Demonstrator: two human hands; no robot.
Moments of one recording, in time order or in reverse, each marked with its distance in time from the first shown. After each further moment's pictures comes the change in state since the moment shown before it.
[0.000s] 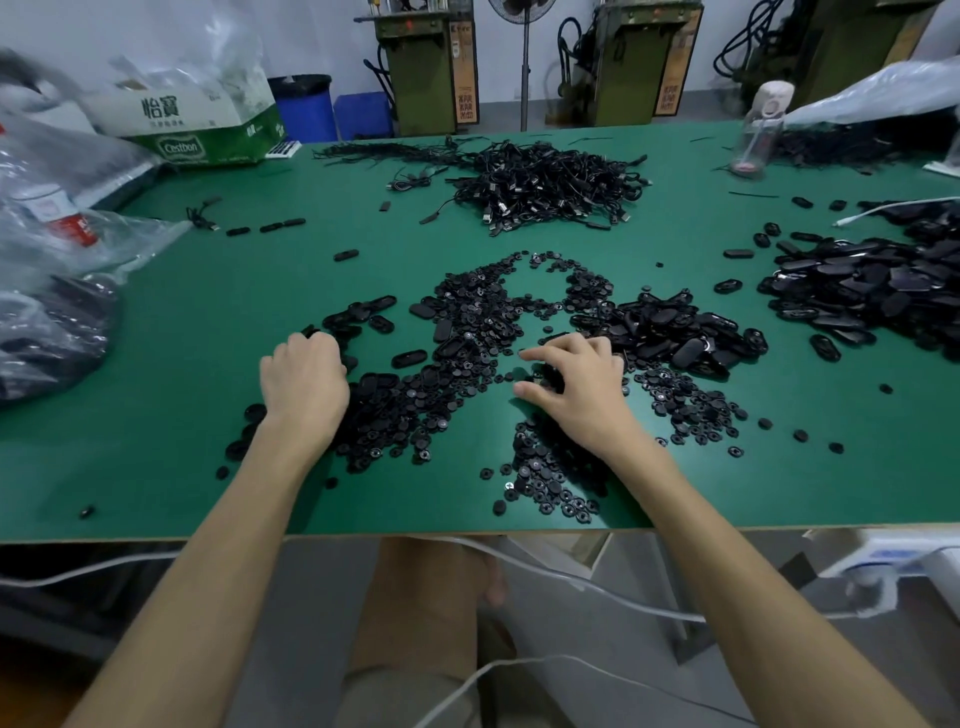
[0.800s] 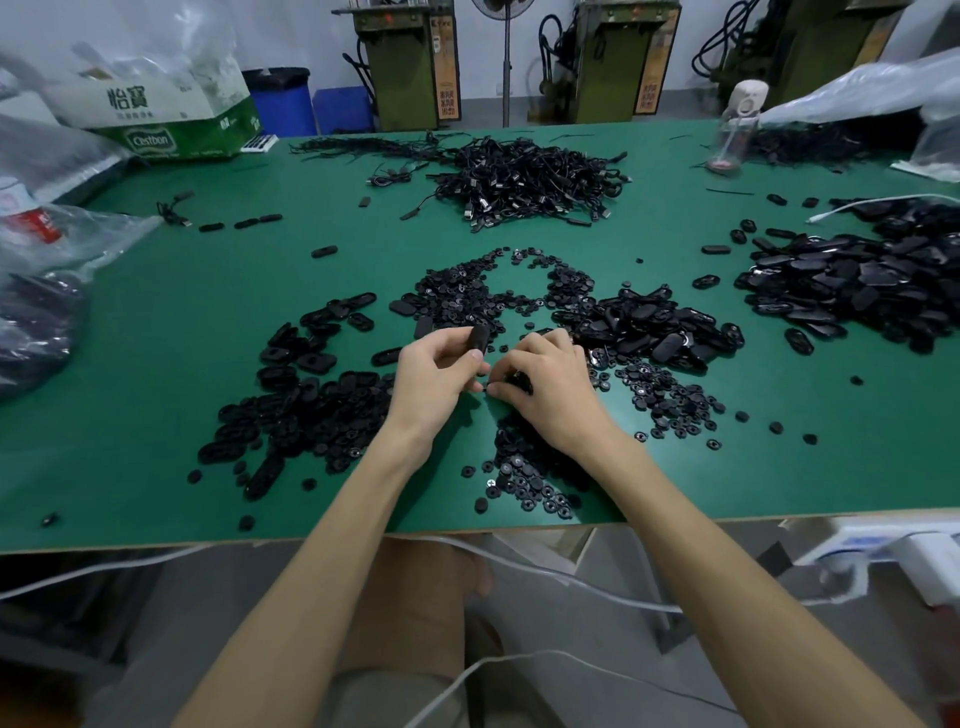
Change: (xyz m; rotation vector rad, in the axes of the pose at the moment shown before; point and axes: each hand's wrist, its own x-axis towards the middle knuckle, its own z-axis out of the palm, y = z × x) left_hand -0.046 0.109 0.020 -1.410 -0.232 0.091; right_hand 0.002 -0.003 0.007 -0.089 0.040 -0.173
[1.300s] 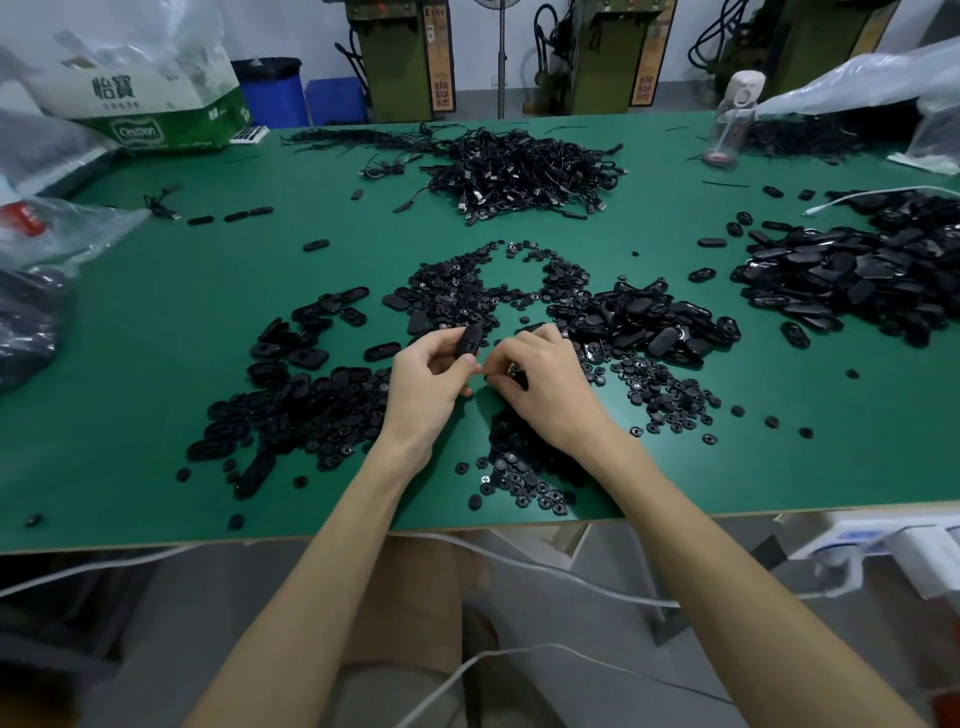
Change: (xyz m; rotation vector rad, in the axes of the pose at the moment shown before) left_hand -0.003 -0.012 0.006 -0.006 0.063 0.036; right_hand -0.003 0.003 -0.002 0.114 0.015 -0.057
